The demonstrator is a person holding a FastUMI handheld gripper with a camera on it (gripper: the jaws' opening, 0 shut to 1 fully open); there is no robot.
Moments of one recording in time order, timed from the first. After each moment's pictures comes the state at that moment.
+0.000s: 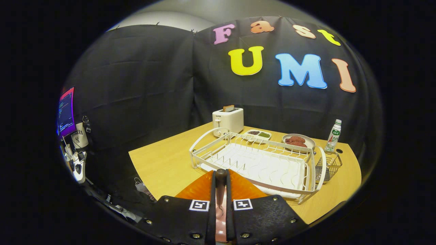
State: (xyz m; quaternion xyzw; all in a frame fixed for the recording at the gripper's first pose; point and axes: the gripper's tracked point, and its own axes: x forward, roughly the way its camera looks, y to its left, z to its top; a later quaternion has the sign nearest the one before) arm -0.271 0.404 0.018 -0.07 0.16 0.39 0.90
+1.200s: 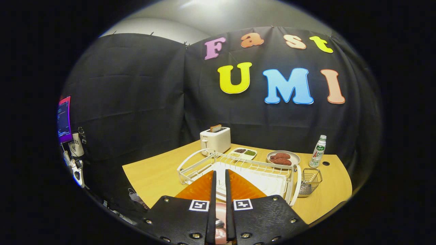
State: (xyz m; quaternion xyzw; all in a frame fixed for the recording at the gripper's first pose) arm -0.240 0.370 0.089 -0.05 0.10 0.36 0.93
